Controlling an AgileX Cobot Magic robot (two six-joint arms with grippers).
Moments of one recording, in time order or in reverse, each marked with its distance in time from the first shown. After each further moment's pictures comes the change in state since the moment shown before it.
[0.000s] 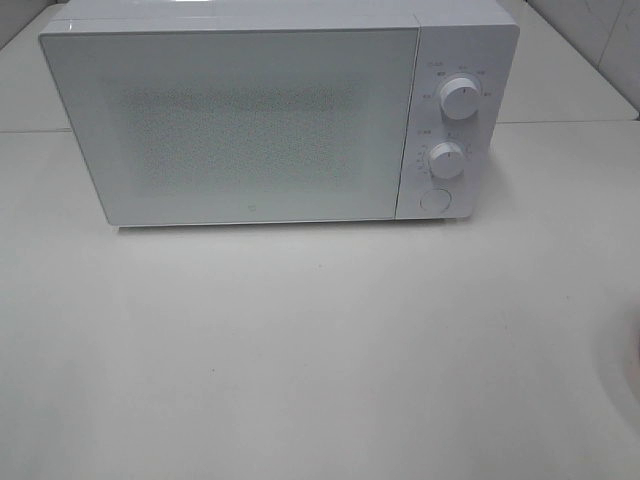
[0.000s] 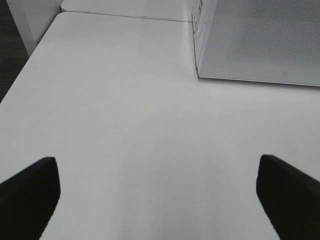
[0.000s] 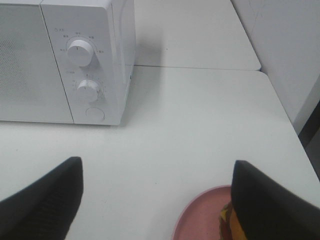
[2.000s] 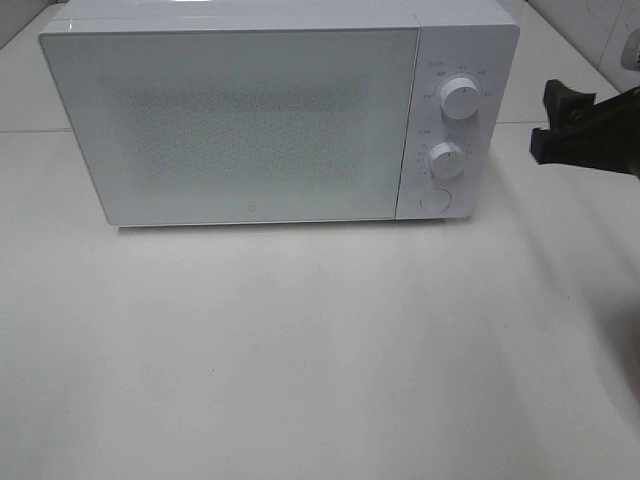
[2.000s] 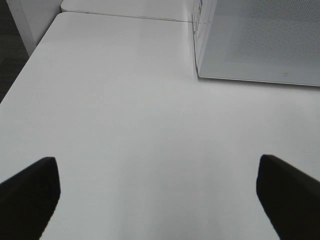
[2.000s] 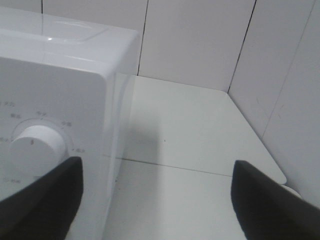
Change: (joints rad) left arm 0.000 0.000 0.000 0.000 0.000 0.000; right arm 0.211 1.166 0.140 0.433 -1.680 -0.436
